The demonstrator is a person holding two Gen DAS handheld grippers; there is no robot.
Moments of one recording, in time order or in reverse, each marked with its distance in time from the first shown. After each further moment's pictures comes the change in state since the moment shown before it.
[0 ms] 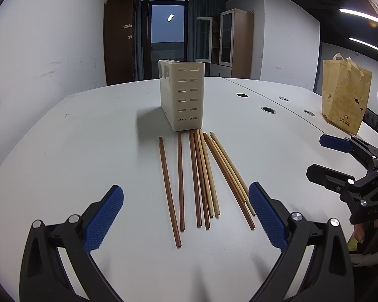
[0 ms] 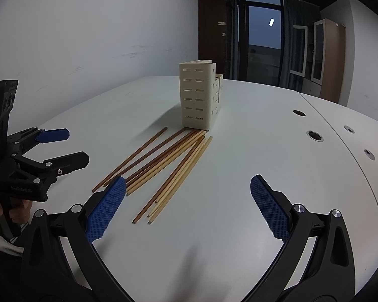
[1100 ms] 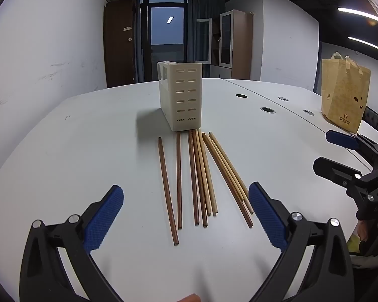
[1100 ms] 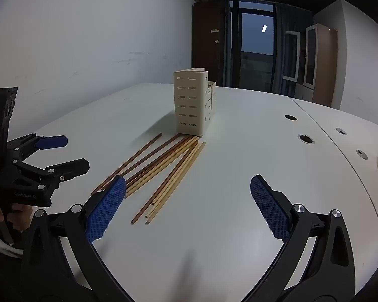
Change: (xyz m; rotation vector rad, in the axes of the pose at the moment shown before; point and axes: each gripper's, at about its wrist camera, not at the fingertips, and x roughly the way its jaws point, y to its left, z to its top) left arm -0.004 -0.007 -0.004 0.002 -0.017 -0.001; right arm -0.013 0.004 -0.002 0.002 -0.055 -0.036
